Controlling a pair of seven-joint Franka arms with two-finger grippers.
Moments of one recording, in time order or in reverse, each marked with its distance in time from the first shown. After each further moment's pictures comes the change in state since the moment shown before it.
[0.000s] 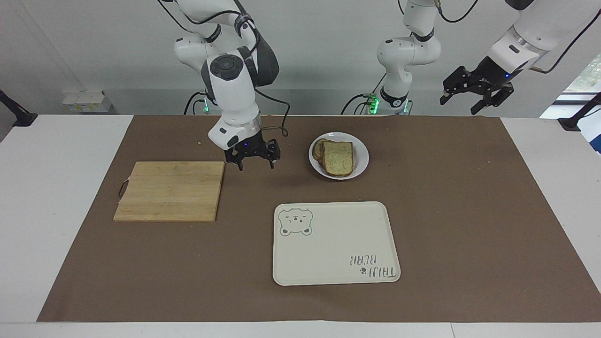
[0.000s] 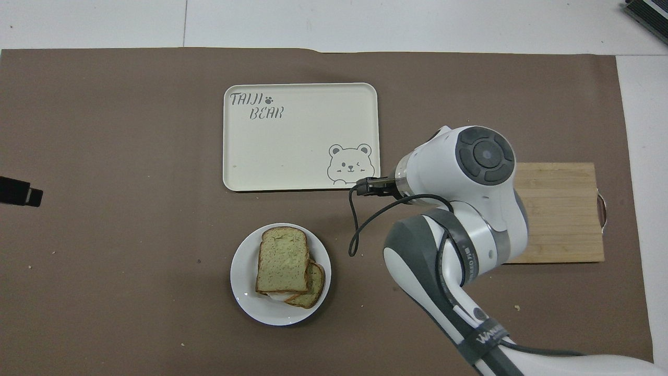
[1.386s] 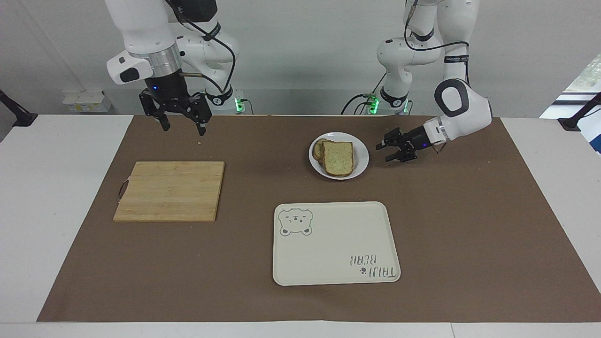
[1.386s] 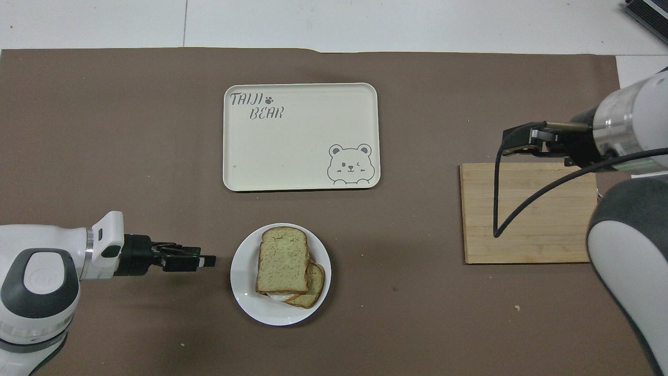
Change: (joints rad) left arm -0.005 0.026 -0.007 -0.840 -0.706 0.537 0.759; right arm -0.169 -0.088 -0.091 0.317 -0.014 -0.335 -0.001
